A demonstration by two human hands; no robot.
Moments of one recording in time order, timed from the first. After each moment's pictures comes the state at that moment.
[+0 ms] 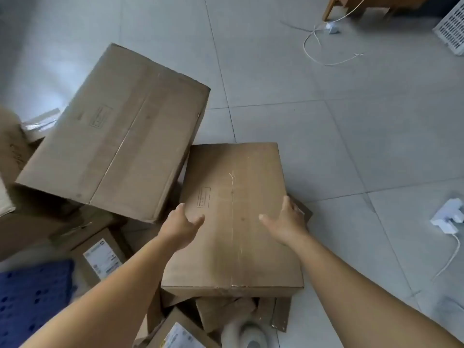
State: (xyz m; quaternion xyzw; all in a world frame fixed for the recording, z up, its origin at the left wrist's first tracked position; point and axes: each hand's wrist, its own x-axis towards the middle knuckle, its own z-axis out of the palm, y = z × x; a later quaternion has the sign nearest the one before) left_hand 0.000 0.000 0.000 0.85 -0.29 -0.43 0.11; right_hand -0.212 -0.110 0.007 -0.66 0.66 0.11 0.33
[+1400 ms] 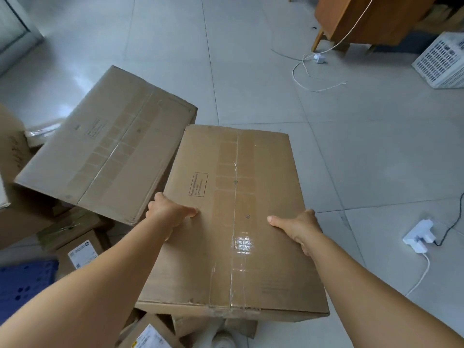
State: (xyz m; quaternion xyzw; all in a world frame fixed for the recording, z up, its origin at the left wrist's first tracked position) left_hand -0.035 -0.041 0.051 0.88 -0.08 -0.40 0.24; right_hand -0.299 -0.148 0.088 -0.49 0.76 0.01 0.43
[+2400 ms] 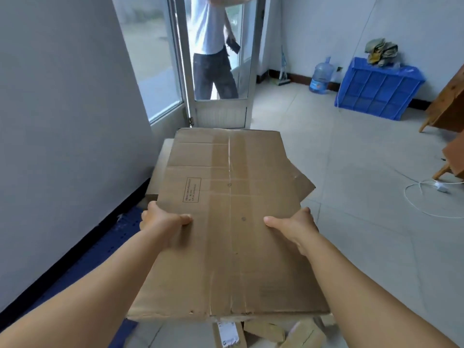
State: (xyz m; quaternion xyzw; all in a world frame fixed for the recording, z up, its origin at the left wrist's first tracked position) left_hand 0.002 0.369 0.365 0.87 0.13 -0.17 0.45; right_hand -0.144 0.116 0.382 -0.74 0.49 0.00 0.47
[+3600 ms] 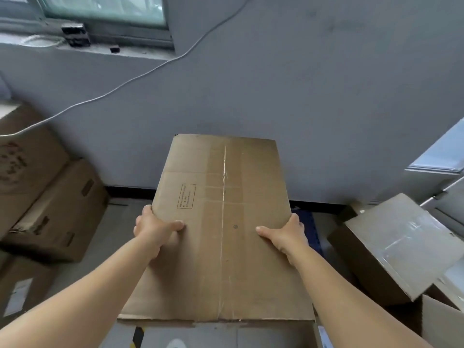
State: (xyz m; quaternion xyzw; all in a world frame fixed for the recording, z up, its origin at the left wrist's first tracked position) left_hand -0.166 0.804 0.350 0.66 0.58 0.08 0.47; right_hand -0.001 0.575 0.367 -0.90 0.00 0.28 0.33
